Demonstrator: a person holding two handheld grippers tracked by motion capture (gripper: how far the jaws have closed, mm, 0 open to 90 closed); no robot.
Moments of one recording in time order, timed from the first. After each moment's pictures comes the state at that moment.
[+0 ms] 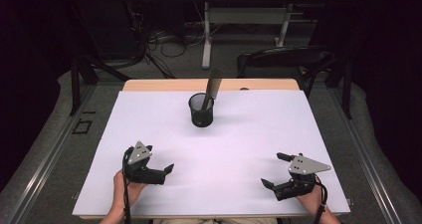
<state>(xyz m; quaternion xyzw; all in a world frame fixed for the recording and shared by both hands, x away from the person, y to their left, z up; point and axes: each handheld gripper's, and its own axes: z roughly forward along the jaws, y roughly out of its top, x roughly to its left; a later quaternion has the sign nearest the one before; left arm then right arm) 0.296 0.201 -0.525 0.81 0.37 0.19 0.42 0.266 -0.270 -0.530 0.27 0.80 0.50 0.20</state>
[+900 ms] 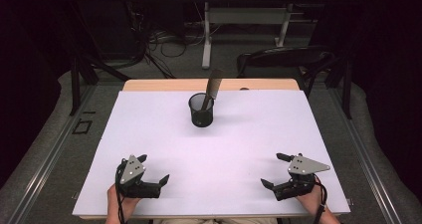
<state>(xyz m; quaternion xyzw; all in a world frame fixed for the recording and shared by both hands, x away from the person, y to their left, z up) 0.262 0.211 -0.532 0.79 0.35 0.22 0.44 0.266 -0.269 -0.531 0.27 0.80 0.49 0.20</state>
